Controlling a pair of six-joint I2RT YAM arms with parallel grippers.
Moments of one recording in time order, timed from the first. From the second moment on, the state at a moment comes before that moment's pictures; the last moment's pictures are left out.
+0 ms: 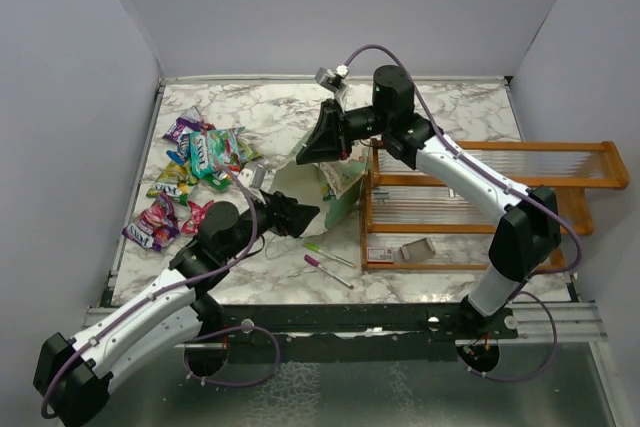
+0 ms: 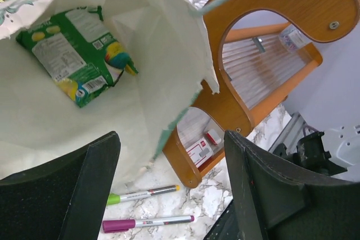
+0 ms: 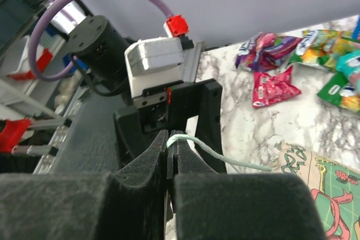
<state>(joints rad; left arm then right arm) -0.70 0.71 0.41 0.18 0.11 -0.61 0.62 1.69 1.50 0.11 -1.17 0.36</state>
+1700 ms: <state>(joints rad) -1.20 1.21 0.53 0.27 -0.53 -0.12 0.51 1.42 1.26 0.05 -1.04 0.26</state>
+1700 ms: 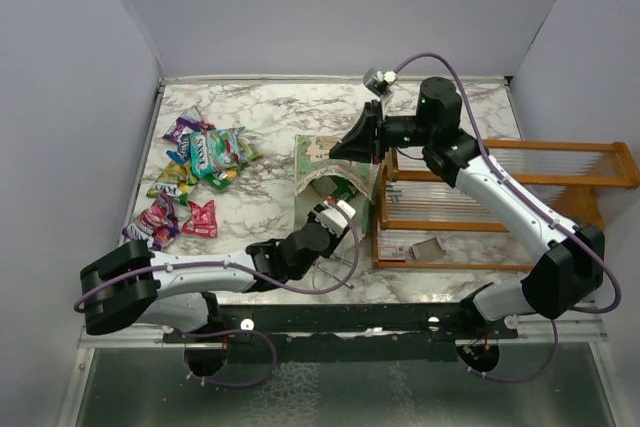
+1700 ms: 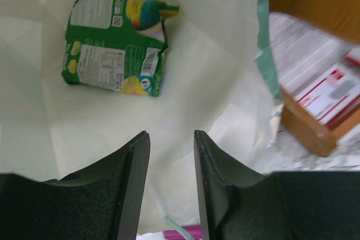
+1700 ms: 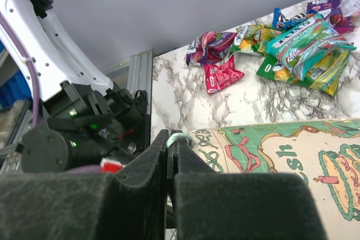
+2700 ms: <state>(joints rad) -0.94 1.56 0.60 0.59 -0.31 0.04 0.51 1.42 1.31 0.15 -1.04 0.33</state>
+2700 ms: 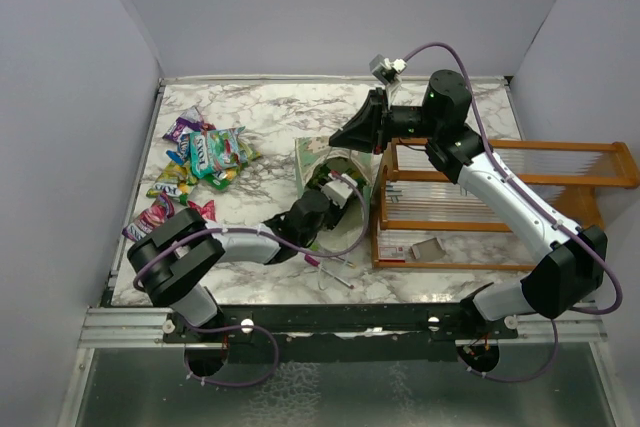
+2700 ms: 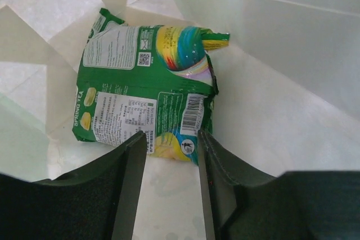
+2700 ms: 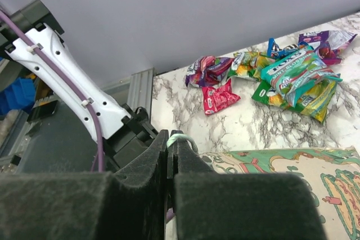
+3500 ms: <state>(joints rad) -0.89 1.77 0.69 0.61 -0.30 -0.04 0.51 1.43 1.31 0.18 -1.04 0.38</state>
